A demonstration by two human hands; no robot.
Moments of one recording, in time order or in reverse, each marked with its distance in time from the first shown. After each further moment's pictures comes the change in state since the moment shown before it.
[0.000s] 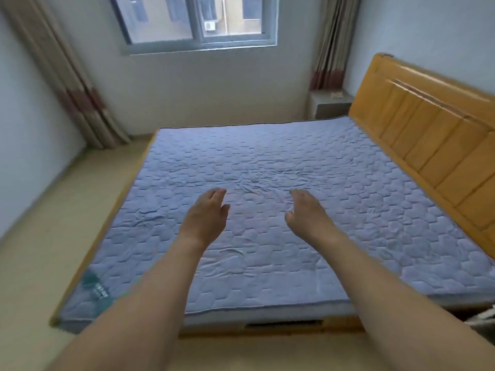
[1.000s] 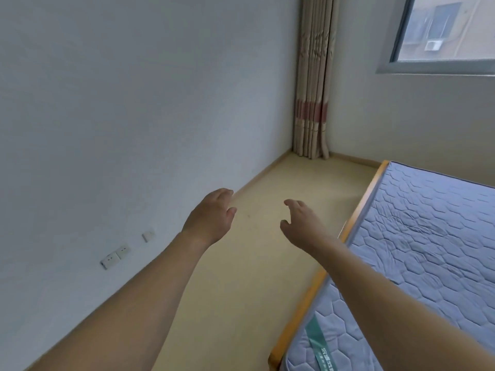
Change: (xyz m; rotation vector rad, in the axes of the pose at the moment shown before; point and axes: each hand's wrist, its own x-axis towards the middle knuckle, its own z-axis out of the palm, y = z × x) left_hand -0.125 -0.798 -0.354 0.196 0.227 -0.594; right_hand 0.118 -0.835 0.432 0.078 -0.321 -0.733
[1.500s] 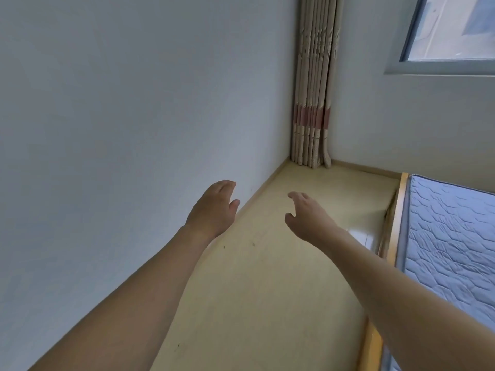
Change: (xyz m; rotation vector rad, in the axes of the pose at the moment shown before) left_hand 0.329 -0.183 0.014 -0.028 -0.005 0.097; right_hand 0.350 -0.067 0.047 -0.040 0.060 0.039
